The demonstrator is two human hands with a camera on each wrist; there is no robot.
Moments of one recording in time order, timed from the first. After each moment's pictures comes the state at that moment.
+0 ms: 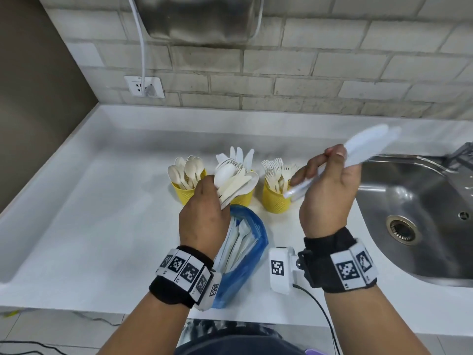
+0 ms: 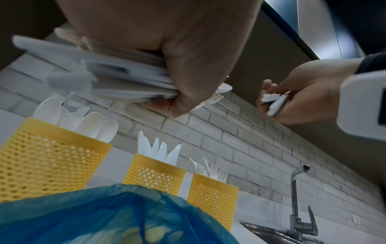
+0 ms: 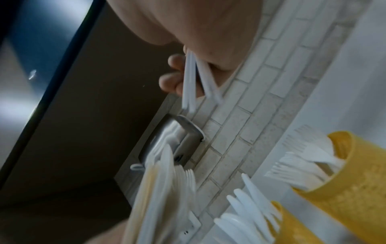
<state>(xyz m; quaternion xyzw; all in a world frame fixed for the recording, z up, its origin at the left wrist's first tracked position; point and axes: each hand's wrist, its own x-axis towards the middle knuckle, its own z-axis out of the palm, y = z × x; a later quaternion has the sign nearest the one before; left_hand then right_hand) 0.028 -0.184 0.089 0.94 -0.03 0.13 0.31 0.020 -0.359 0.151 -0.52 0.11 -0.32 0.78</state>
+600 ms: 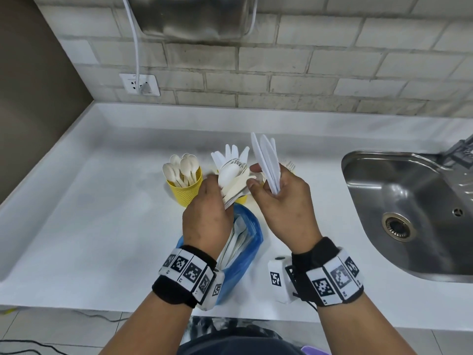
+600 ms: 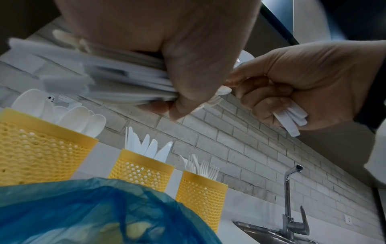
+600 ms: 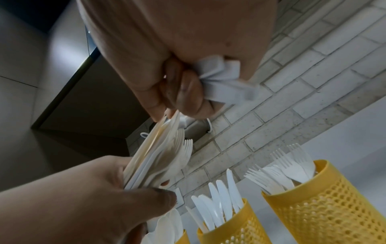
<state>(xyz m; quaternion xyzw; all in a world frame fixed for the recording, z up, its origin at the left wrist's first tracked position) 0.023 -0.198 0.086 0.94 -0.05 0.12 0.31 0.002 -0.347 0.134 -0.80 0.00 -0.15 0.57</state>
